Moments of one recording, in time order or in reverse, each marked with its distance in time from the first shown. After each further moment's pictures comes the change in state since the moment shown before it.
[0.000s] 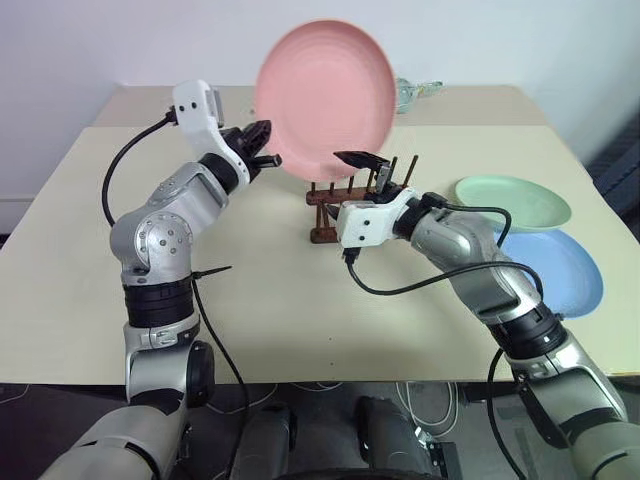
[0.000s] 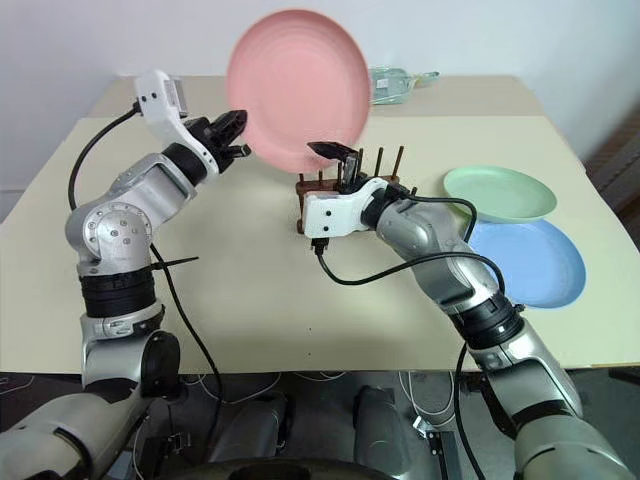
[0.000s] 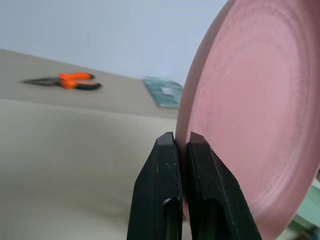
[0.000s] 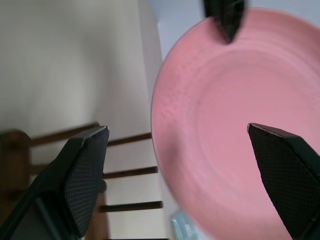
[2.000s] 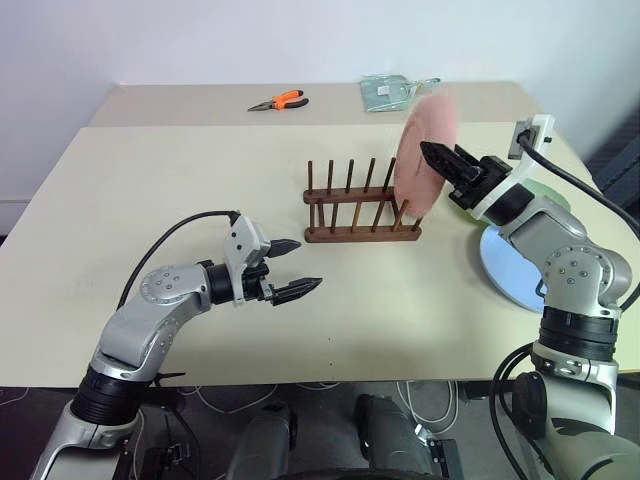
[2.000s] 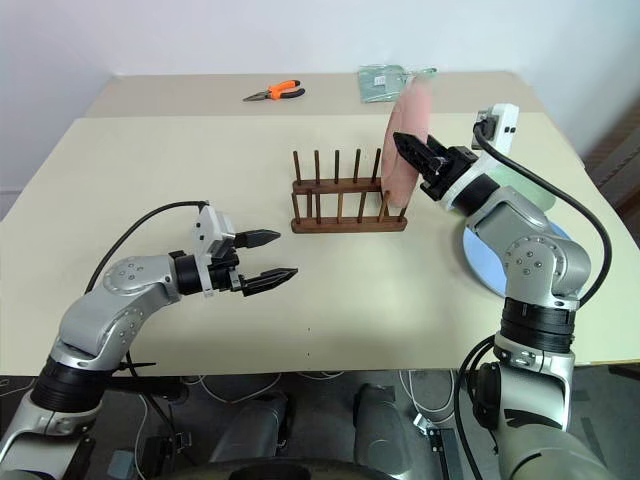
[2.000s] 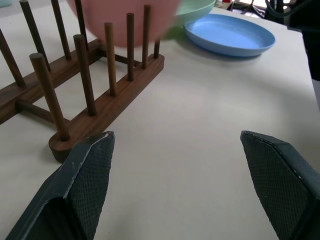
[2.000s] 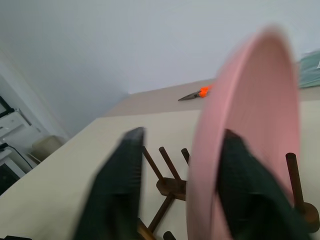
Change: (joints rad) left arm 0.515 0.352 -0.366 -0.185 0.244 -0.418 -0.796; right arm 0.086 0.097 -0.728 -0.051 1.366 0.844 -0.001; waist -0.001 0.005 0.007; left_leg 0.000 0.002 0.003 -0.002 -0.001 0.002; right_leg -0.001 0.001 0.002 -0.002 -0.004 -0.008
